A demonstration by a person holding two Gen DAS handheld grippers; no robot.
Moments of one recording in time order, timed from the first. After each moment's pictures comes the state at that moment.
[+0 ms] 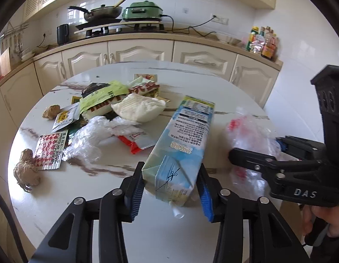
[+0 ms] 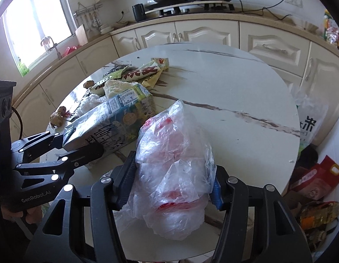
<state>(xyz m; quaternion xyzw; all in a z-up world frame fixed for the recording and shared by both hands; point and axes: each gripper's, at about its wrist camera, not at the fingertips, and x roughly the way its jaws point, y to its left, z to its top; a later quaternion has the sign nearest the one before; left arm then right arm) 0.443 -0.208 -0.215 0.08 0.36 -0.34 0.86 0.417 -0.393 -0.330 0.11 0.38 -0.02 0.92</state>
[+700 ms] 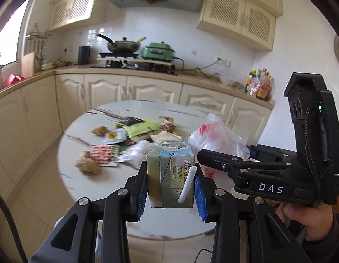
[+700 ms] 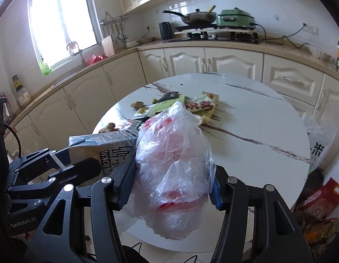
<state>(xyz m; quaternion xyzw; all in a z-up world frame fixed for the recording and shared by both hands) 0.369 -0.073 -0.145 -0.01 0.27 -0.32 0.91 0.400 -0.288 -0.257 0.07 0.31 0.04 0.95</state>
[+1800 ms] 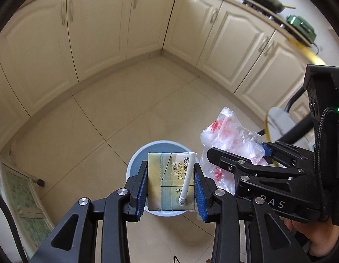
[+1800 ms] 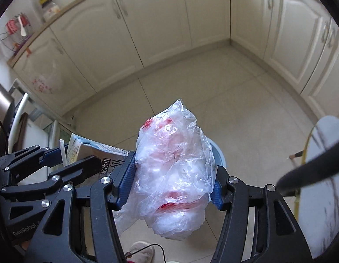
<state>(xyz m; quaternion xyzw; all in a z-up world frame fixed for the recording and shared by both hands) 0.516 0.196 -0.380 -0.11 0.50 -0.05 0.86 0.657 0.026 -0.528 -0.02 0.51 0.22 0.83</state>
